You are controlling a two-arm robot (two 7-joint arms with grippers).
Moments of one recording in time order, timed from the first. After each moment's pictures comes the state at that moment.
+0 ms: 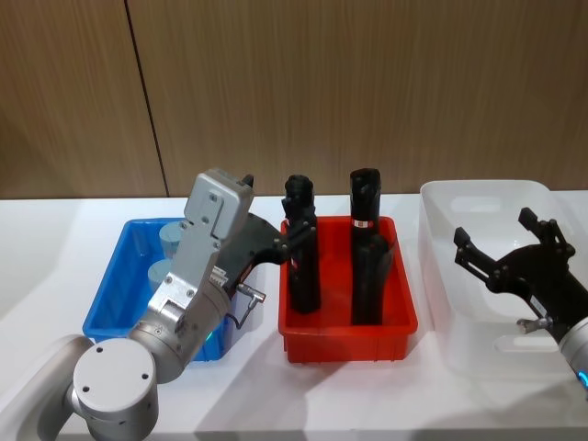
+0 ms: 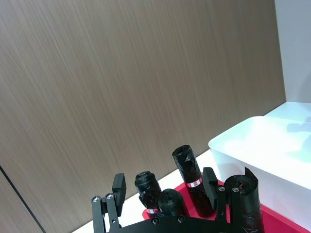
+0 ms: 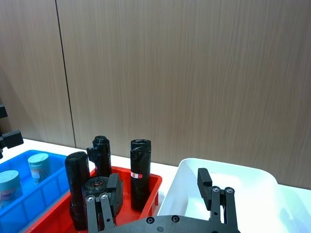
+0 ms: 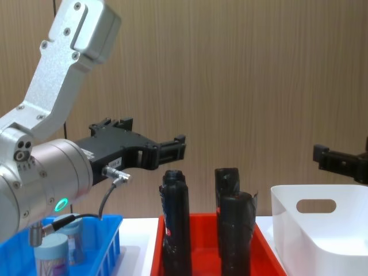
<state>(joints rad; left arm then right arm) -0.24 0.38 0.45 -1.63 -0.20 0.01 -0.01 -0.01 0.34 -0.23 -1.77 0.29 0.03 0.07</state>
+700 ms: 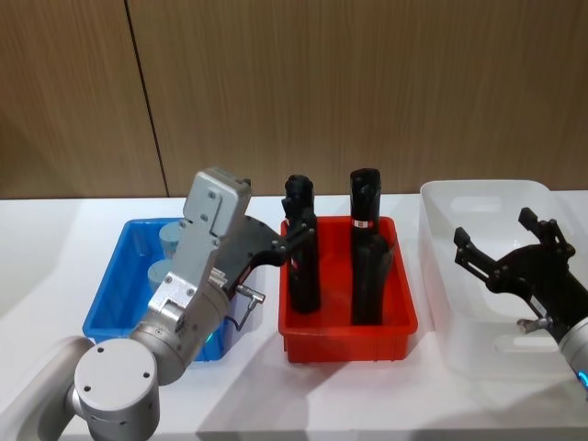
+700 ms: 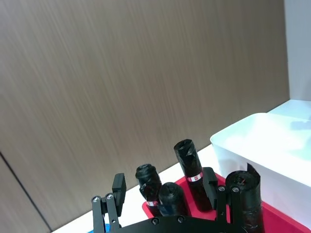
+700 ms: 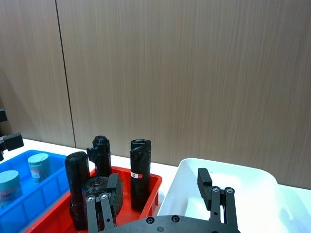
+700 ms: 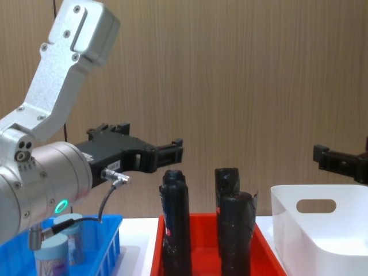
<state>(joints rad) -0.23 0.38 0.45 -1.63 -0.22 0.05 0.01 -0.01 0.34 -0.23 -1.77 0.29 0.03 0.07</state>
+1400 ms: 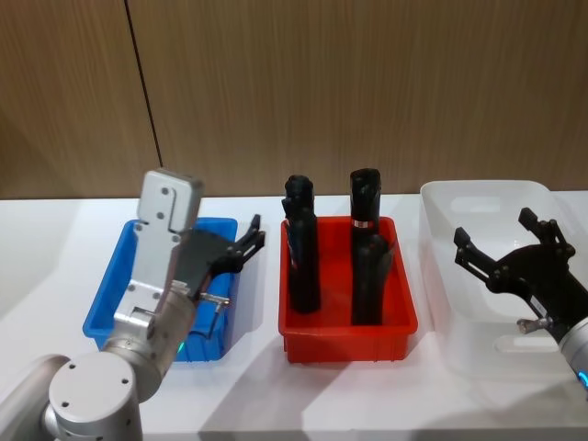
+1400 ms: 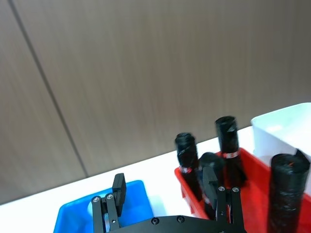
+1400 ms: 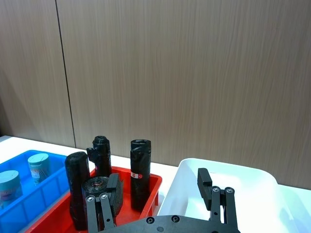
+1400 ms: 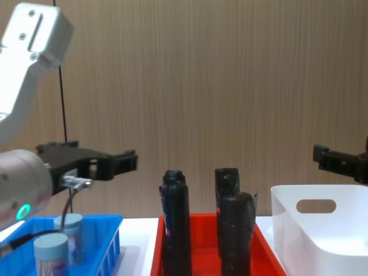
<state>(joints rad) -0.16 0.41 0.42 -1.73 -0.32 0.17 0.21 -0.01 0.34 -0.23 -1.77 0.29 0.03 0.07</state>
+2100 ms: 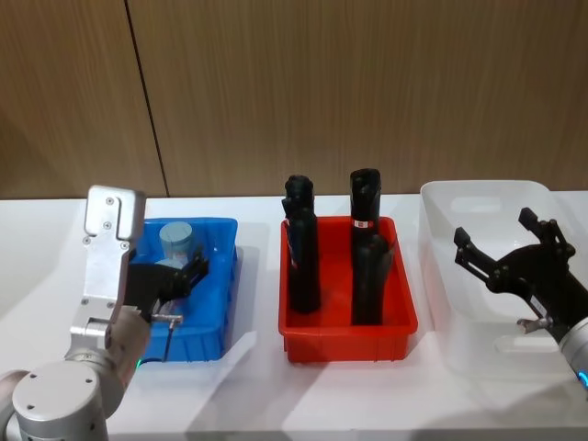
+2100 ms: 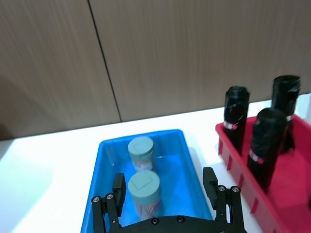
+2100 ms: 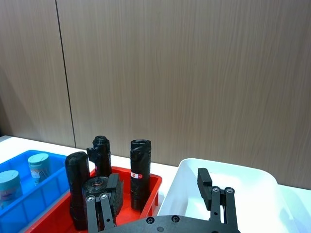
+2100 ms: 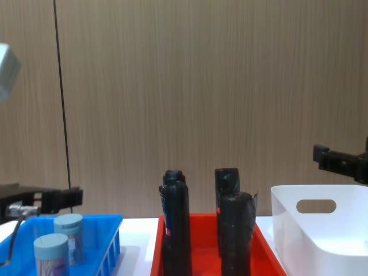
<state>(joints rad) -0.10 0.45 0.35 -1.76 -0.48 0.32 0.36 -0.01 0.34 -0.23 -1.77 0.29 0.03 0.07</state>
